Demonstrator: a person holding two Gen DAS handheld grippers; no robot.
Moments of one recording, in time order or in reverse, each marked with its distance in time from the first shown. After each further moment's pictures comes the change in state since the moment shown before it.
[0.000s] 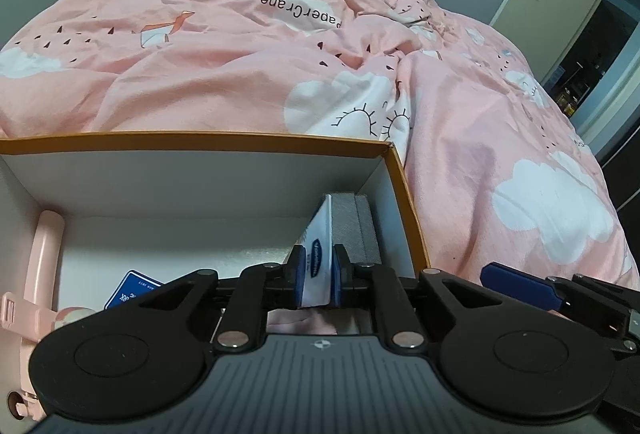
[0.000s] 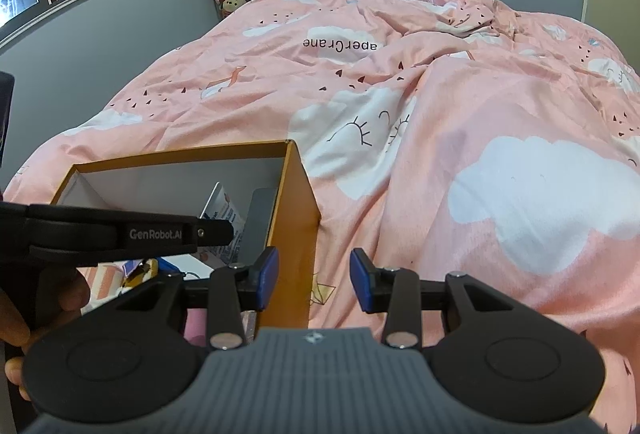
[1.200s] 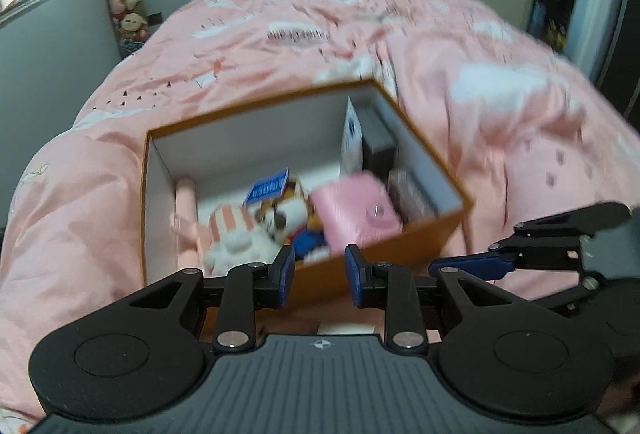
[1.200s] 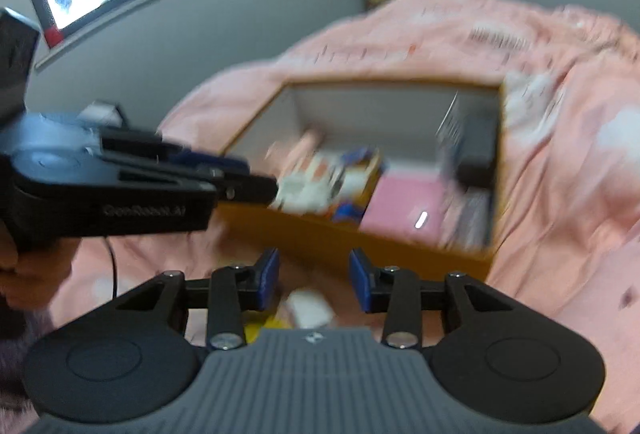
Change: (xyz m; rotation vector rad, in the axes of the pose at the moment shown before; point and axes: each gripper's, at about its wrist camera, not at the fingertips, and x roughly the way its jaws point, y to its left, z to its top) left arm -0.159 0.011 -0.114 0.340 -0.049 0.142; right arm -0.088 0.089 -0.105 -0.175 0.062 0.380
